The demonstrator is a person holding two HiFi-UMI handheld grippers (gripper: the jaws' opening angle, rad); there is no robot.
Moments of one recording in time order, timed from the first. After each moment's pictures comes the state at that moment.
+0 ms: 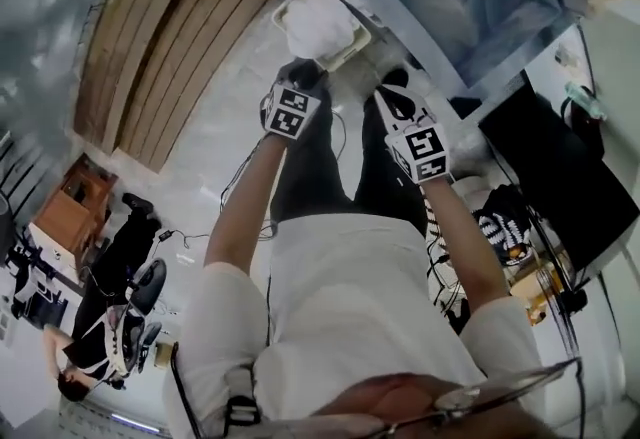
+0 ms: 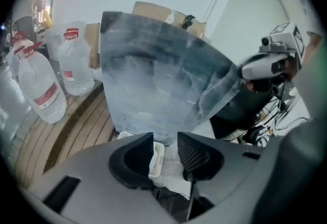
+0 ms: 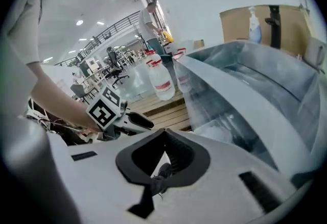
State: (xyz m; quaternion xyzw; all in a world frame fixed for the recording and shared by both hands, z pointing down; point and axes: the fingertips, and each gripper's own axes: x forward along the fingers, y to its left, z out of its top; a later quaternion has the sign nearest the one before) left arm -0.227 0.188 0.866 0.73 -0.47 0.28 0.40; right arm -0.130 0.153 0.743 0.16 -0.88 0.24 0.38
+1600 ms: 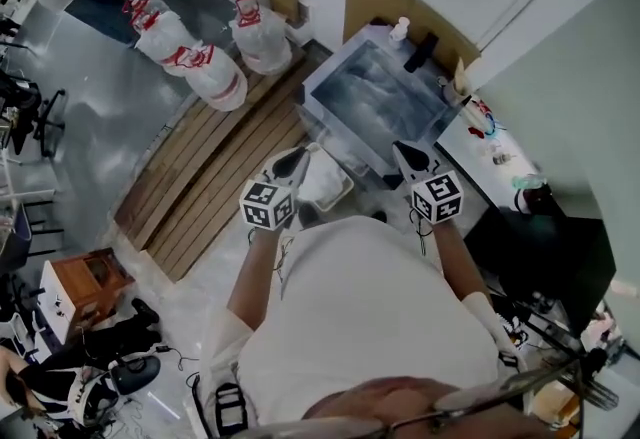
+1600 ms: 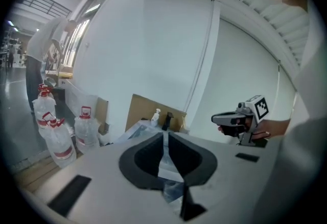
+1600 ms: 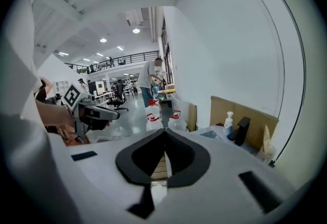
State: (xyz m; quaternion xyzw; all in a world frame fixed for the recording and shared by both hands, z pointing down) left arm -0.203 0.152 0.380 0.76 -0.61 0.05 0.23; right arm -0.031 0.063 0.364 0.21 -0.96 0.09 0.18
